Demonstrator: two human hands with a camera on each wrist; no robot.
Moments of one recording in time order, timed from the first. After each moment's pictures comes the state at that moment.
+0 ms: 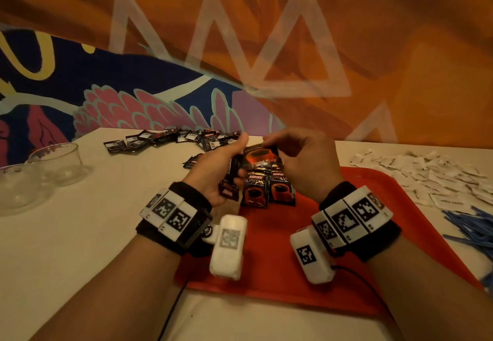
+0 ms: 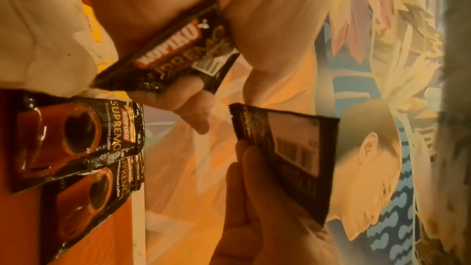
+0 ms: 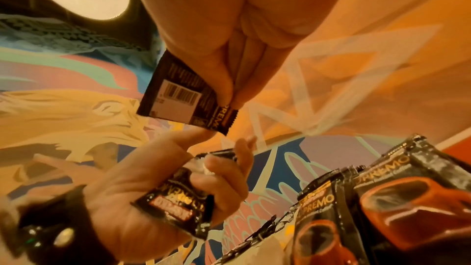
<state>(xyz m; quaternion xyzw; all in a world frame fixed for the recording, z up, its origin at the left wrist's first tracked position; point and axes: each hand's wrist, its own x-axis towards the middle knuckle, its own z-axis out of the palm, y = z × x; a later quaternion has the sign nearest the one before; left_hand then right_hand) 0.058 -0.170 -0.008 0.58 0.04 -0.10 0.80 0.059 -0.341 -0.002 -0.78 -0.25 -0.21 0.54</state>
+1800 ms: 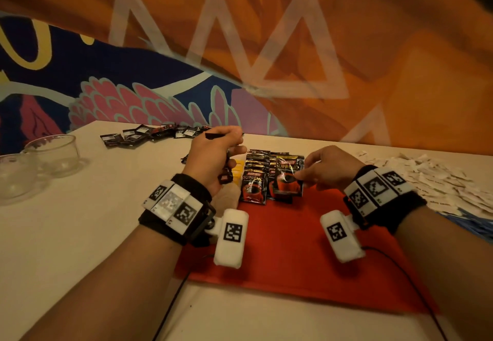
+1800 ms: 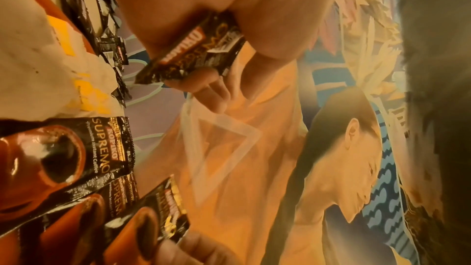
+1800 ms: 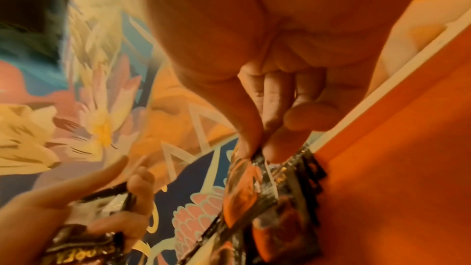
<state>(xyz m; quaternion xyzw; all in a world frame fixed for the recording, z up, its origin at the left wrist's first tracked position) 0.054 -0.172 -0.003 0.60 0.02 0.11 0.79 0.088 -0.396 -0.001 -0.90 -0.02 0.06 0.43</state>
